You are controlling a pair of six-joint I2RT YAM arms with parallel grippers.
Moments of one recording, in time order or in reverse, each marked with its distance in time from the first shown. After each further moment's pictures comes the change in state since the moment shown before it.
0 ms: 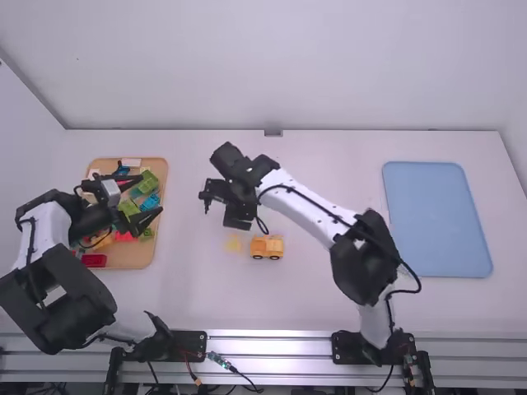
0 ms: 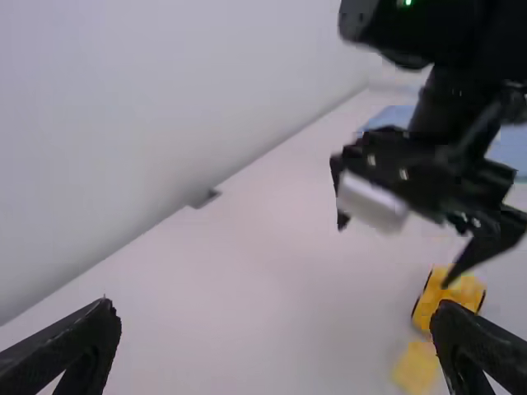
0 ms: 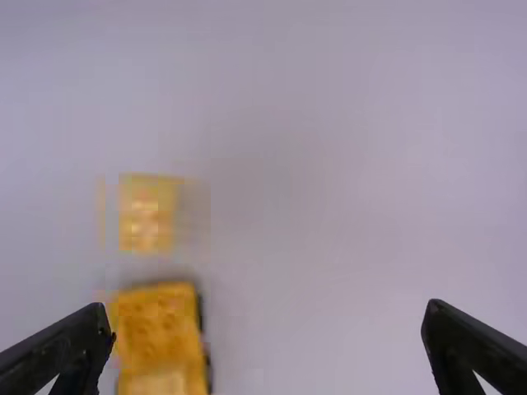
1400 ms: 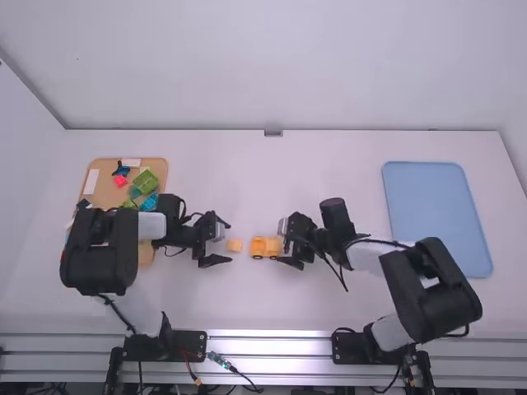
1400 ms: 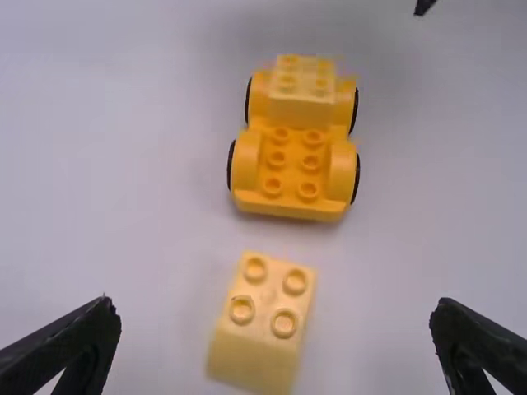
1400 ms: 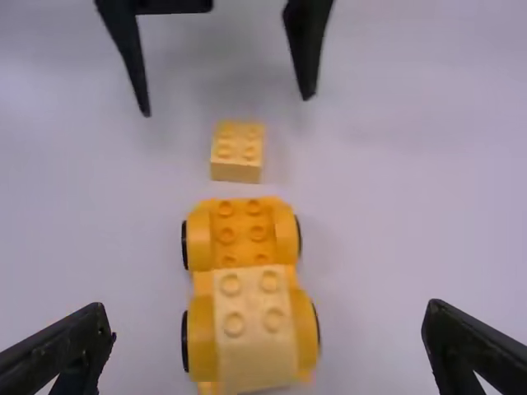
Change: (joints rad) left arm -0.640 0.262 -0.402 0.948 -0.445 -0.354; right arm -0.406 -0.352 -1.227 1.207 -0.787 -0.167
